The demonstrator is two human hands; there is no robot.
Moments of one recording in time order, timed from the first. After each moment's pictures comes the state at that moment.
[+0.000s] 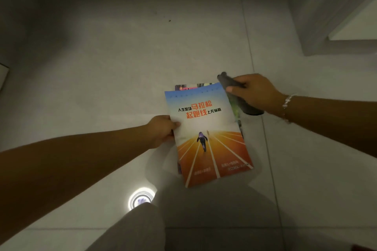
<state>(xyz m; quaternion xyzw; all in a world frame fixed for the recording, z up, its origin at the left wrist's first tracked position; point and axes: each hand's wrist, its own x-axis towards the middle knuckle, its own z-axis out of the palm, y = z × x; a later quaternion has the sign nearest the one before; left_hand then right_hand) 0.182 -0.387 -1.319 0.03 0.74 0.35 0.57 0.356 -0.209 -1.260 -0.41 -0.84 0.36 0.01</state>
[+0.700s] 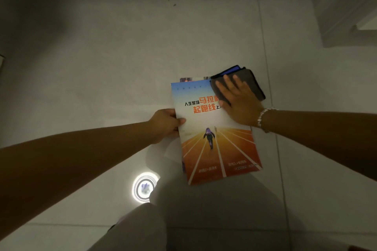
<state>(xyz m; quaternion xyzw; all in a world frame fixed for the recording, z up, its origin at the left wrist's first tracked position) 0.170 -0.384 -1.337 0.07 0.74 0.34 0.58 0.341 -0.219 -1.356 -0.28 -0.94 0.14 -0.15</state>
